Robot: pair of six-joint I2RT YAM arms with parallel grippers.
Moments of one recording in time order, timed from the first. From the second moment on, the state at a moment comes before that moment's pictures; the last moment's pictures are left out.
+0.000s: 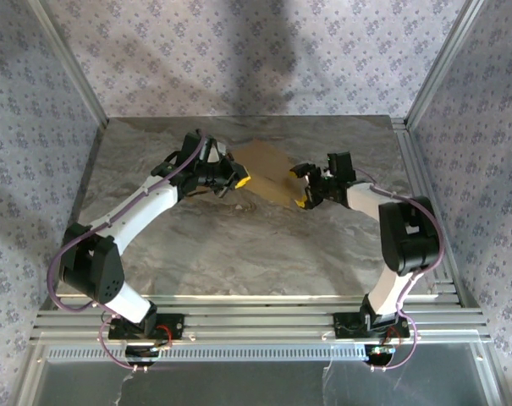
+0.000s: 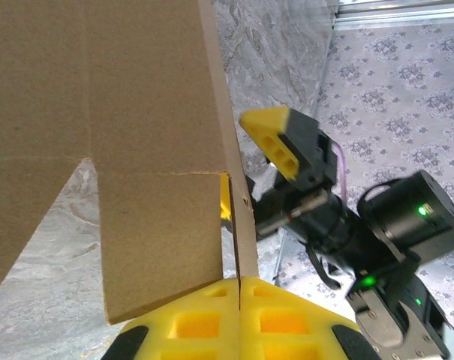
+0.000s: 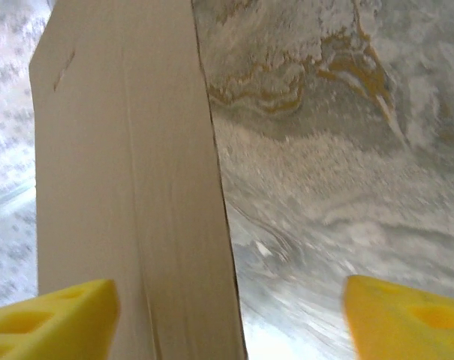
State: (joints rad) left arm -0.51 1.55 1.26 -0.40 0.51 -1.15; right arm 0.23 1.76 0.99 0.03 -0.62 1.43
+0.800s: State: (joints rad) left arm -1.09 1.42 1.64 -0.66 -0.37 -0.01; right arm 0.39 1.50 1.83 -0.96 0.07 1.51
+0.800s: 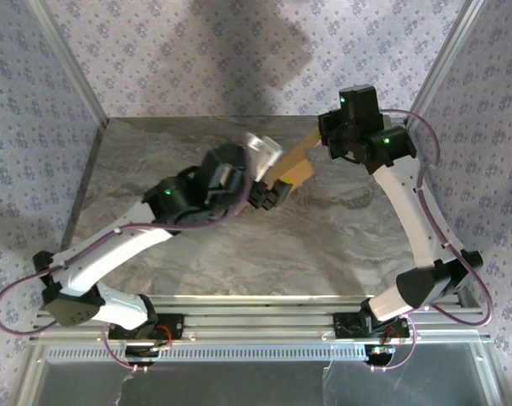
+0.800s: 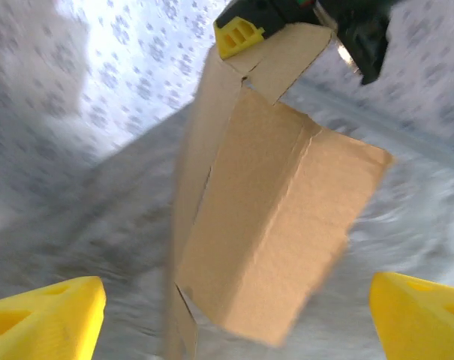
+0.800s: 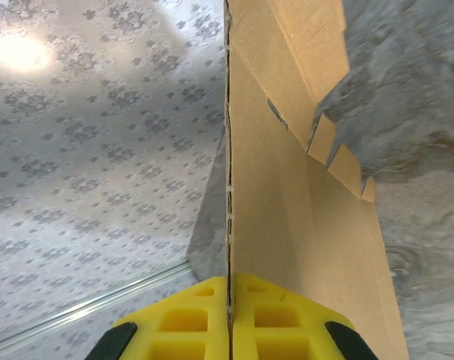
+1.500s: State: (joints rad) left arm -1.29 1.74 1.52 0.11 -1.06 0.78; right arm 0.40 1.52 1.89 -1.17 0.16 1.69
